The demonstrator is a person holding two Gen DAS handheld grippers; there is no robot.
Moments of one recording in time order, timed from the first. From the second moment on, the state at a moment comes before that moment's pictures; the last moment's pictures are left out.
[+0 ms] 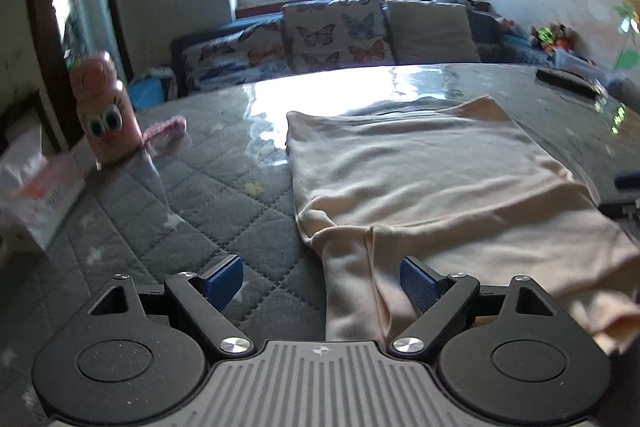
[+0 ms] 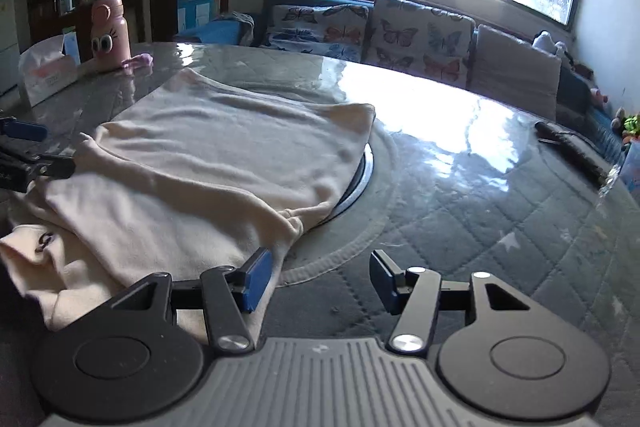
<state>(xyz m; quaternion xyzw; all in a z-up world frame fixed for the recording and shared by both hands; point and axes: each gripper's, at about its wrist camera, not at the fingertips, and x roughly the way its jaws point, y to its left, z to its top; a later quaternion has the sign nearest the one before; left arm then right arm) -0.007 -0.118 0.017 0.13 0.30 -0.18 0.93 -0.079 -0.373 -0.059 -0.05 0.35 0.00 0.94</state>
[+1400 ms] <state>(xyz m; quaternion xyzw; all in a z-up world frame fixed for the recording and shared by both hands) -0.060 -0.139 0.033 0.21 0.23 -0.38 0.87 -0.125 -0.292 -0.047 -0.20 0.31 0.20 0.91</state>
